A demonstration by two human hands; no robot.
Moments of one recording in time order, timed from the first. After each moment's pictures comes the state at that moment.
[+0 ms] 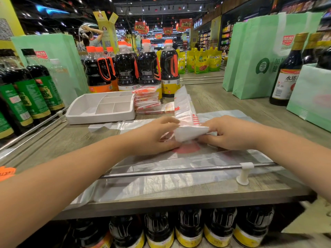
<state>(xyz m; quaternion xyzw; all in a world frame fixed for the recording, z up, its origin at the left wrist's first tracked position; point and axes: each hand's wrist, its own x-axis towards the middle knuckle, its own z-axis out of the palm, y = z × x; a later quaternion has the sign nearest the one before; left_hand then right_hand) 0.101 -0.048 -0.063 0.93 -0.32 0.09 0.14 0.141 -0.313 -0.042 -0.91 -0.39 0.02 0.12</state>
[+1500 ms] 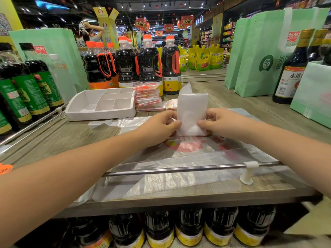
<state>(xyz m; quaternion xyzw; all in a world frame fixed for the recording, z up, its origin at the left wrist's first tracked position) 0.111 -0.074 -0.061 0.90 -0.09 0.04 0.42 0.147 -0.290 -0.045 -0.92 -0.20 0.03 0.35</state>
